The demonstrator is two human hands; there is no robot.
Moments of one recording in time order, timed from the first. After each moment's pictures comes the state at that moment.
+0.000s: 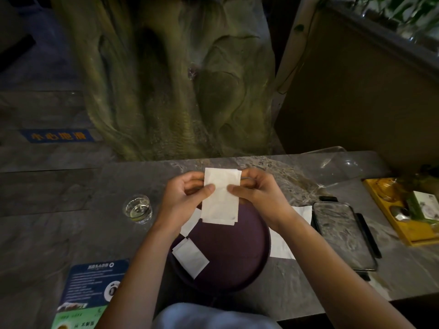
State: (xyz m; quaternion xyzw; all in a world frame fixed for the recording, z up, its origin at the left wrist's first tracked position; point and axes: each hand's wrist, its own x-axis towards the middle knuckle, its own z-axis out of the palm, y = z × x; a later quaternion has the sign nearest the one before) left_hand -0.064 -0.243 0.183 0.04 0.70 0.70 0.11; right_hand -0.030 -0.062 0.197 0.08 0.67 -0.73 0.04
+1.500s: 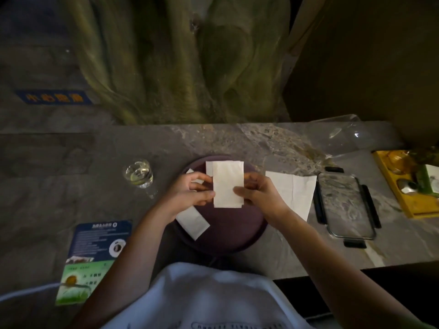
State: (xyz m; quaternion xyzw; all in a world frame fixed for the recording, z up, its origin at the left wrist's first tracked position) left_hand -0.049 -0.258 0.112 0.00 0.73 0.60 0.32; right_hand -0.001 -0.056 0.110 0.18 0.71 -0.67 0.11
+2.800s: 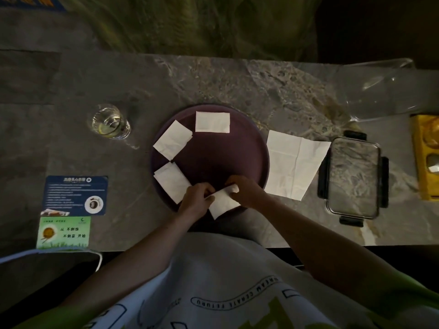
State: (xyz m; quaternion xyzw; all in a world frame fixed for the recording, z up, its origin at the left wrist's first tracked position) left_hand 0.008 -0.190 -0.056 -0.02 0.87 0.35 0.35; right_hand 0.000 -0.010 -0.051 0.03 0.88 -0.29 0.37
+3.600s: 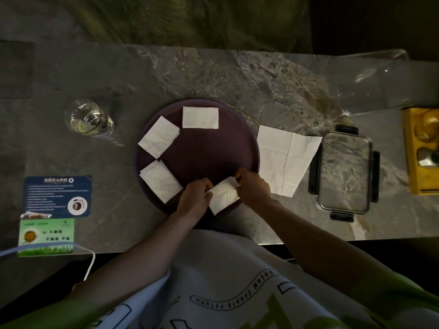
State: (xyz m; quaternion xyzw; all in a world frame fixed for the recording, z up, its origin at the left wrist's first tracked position) left_hand 0.010 -0.160 -0.066 0.02 0.89 0.34 0.29; right_hand 0.011 0.019 -0.055 0.12 0.92 -0.21 0.30
